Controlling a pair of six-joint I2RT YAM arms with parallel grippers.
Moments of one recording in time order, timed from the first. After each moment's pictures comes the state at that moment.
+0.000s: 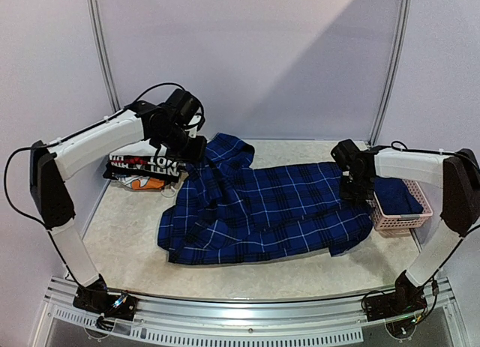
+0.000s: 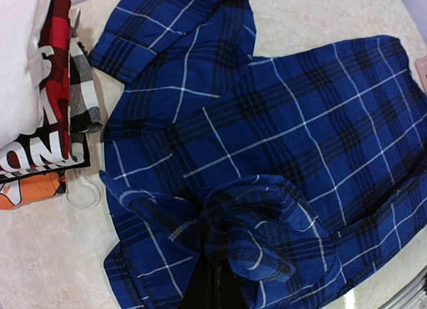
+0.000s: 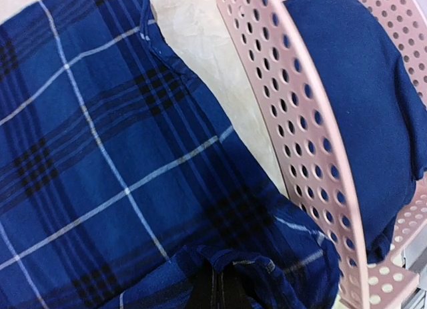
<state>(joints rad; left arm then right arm) -0.63 1.77 1.67 -0.88 -0.12 -0.38 0.43 1.64 1.10 -0.74 0.50 0.69</state>
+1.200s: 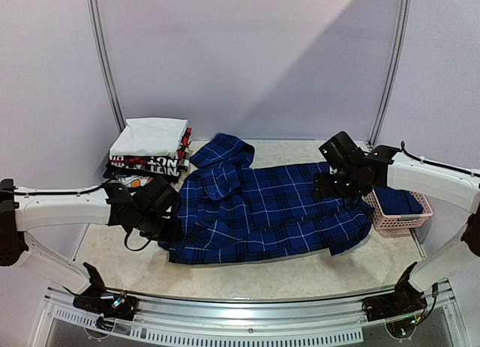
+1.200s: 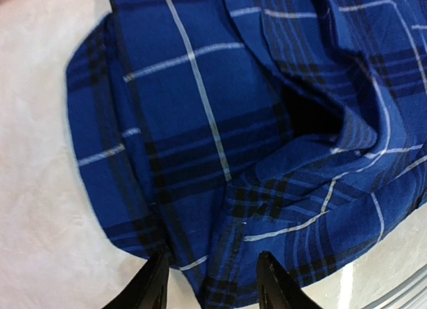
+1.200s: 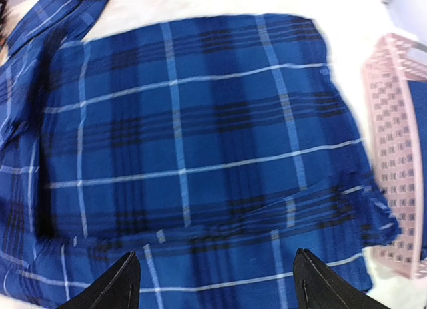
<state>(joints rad) -0.83 1.31 0.75 -0.62 -0.18 -0.64 0.71 1.43 1.11 -0.69 0.39 0.59</state>
